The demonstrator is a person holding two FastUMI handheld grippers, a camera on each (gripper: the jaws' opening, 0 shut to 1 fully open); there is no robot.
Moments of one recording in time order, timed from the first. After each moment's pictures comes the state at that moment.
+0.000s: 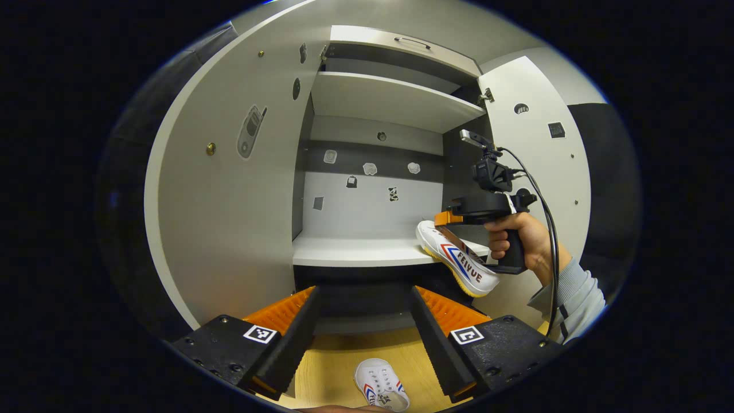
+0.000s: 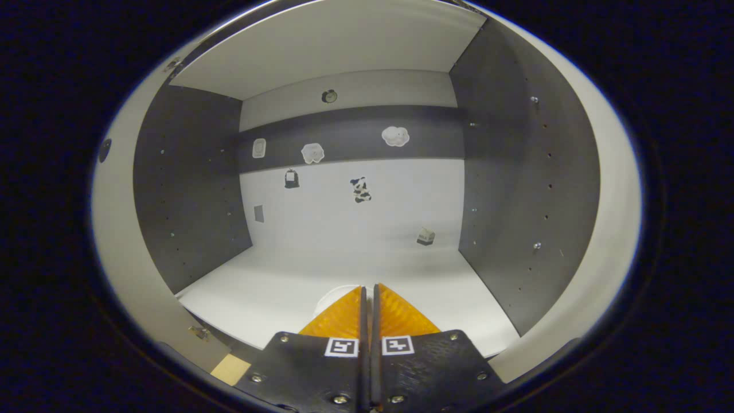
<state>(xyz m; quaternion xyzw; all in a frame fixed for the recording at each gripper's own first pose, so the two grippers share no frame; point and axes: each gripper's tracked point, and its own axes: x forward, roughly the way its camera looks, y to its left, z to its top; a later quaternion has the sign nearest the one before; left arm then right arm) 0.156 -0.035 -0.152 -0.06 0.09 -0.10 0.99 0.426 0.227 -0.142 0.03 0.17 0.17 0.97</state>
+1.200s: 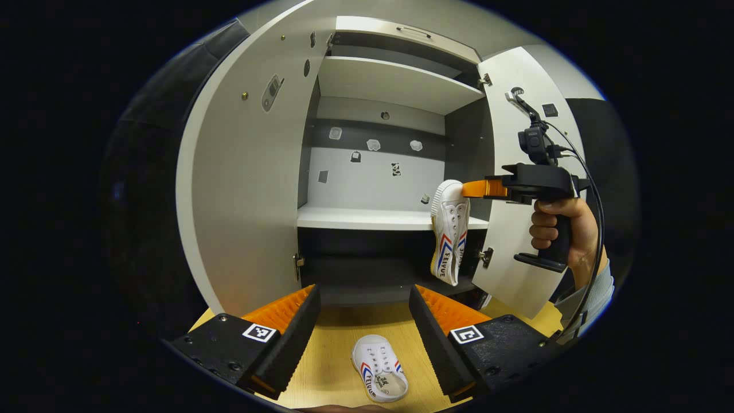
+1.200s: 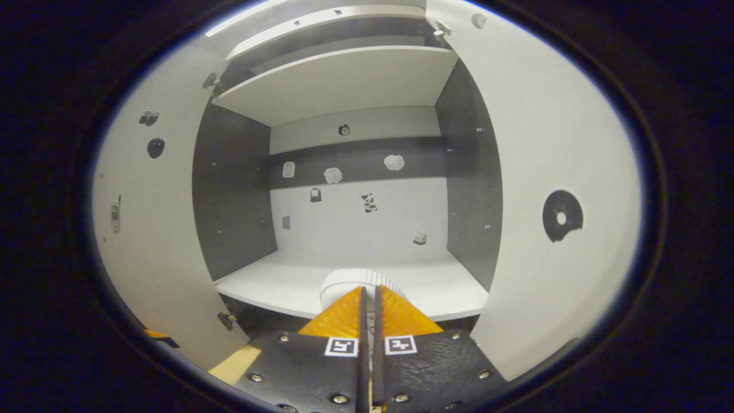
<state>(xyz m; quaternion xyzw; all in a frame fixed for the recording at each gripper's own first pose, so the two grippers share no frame) 0.108 -0.034 -0.206 -0.05 0.13 -0.09 0.99 0.312 0.196 -0.140 0.04 0.11 0.17 0.98</state>
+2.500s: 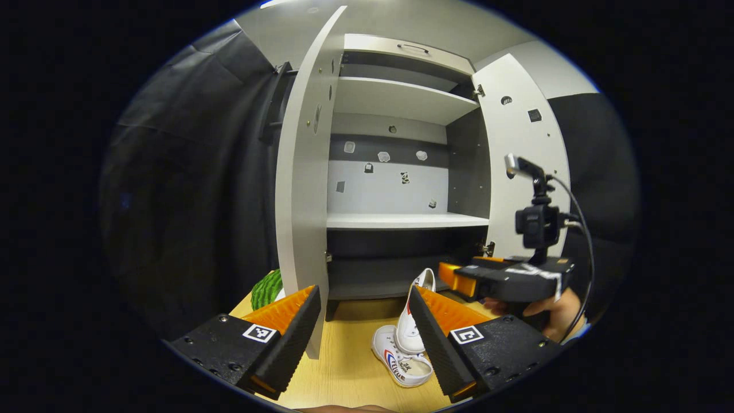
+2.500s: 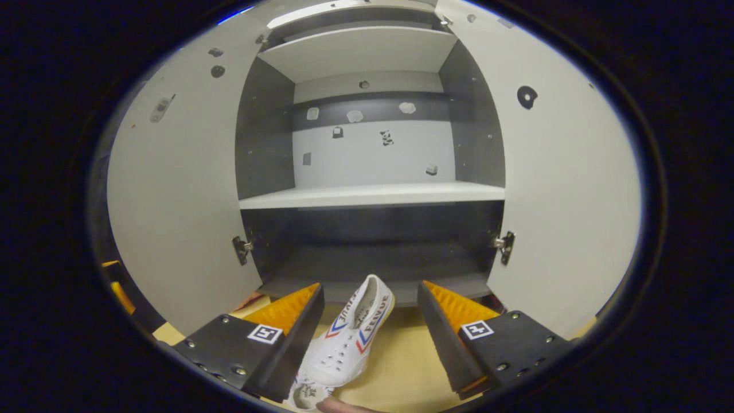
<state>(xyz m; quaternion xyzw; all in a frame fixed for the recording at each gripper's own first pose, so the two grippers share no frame) 0.054 0.009 -0.202 -0.04 0.10 -0.07 0.99 0.208 0.254 -0.279 0.04 0.15 0.16 0.97</state>
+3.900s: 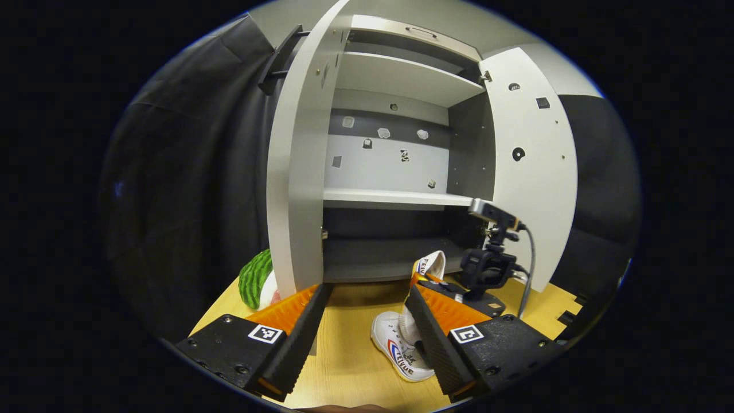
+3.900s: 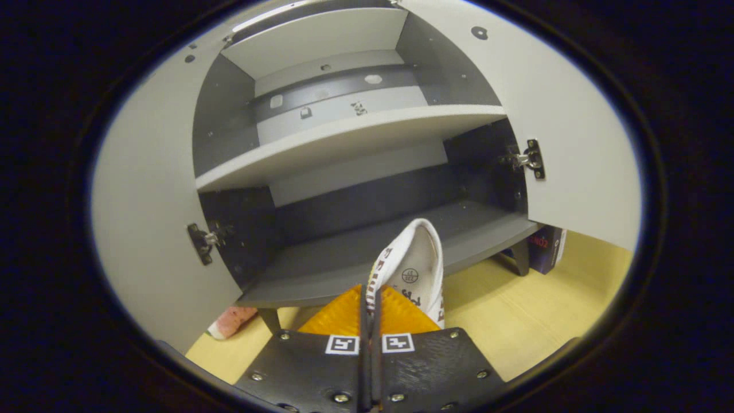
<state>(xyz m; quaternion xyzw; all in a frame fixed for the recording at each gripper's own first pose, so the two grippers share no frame) 0.071 0.012 -0.244 -0.05 0.14 -0.09 0.98 0.235 0.301 -0.352 0.15 0.12 0.10 0.98</state>
